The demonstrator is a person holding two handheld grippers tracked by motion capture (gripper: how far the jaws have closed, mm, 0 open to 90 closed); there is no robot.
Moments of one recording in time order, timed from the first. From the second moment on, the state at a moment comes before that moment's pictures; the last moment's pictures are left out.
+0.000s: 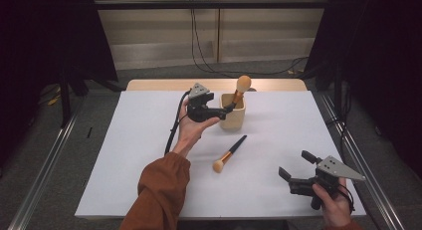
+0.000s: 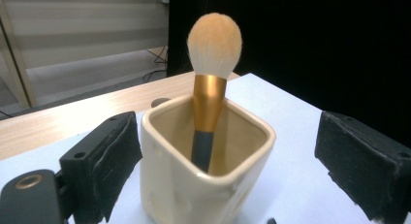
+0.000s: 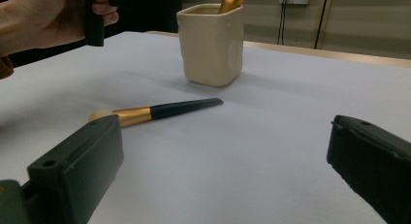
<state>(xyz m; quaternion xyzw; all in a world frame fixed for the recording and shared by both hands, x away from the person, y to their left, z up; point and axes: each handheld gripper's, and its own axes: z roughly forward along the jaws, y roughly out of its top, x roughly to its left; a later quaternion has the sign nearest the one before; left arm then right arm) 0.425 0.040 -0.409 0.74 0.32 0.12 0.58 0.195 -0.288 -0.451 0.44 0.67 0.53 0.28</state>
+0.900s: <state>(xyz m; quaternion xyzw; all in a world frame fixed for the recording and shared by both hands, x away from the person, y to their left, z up) 0.390 0.116 -0.404 0.73 0.31 0.17 0.58 0.196 -0.287 -0.451 0.44 0.68 0.53 0.28</state>
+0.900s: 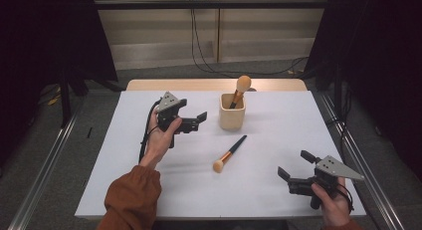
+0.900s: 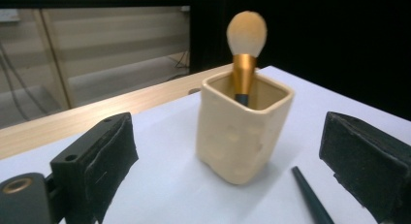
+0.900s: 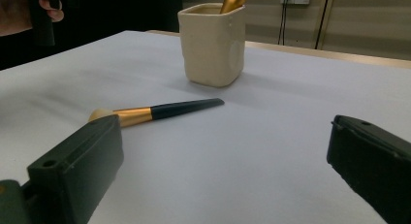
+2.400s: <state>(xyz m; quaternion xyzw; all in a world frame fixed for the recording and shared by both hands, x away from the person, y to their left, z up) 0.292 0.227 -0.418 0.71 0.34 0.25 0.56 0.199 -0.286 -0.451 0.44 0.67 0.52 0.28</state>
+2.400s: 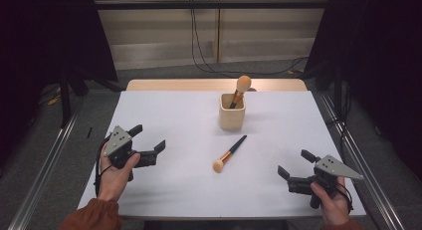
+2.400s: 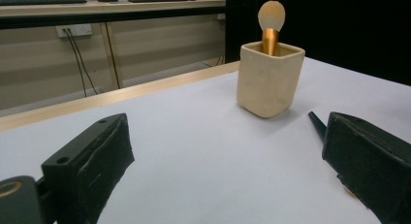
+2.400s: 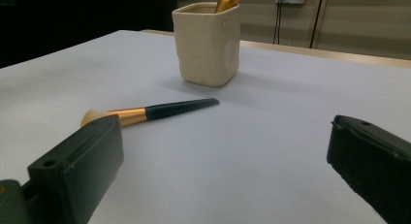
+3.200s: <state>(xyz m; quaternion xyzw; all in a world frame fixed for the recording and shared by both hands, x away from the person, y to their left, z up) 0.257 0.250 -0.434 0.71 0.34 0.26 0.55 0.201 -0.287 -0.452 0.45 0.67 0.52 0.29</state>
